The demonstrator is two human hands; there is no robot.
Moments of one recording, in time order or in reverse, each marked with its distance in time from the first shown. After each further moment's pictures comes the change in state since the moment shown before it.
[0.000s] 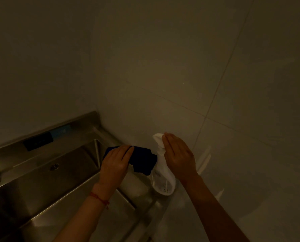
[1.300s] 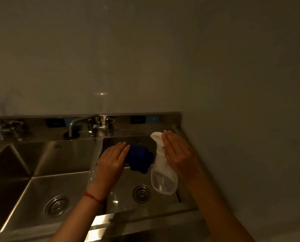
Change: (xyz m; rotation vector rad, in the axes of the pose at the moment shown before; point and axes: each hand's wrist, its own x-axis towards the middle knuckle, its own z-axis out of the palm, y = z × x) left_hand -0.133 0.005 -0.186 0.553 -0.043 -0.437; right_hand 0.061 -0.141 -0.032 0.544 0.169 -0.393
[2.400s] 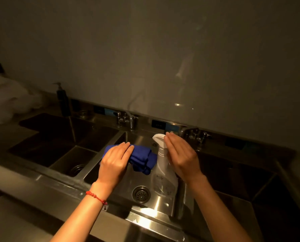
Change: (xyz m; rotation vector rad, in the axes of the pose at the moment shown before) left_hand -0.166 -0.234 -0.191 0.410 0.097 -0.230; right_hand 0.180 -0.300 0.048 0.477 0.173 -0.226
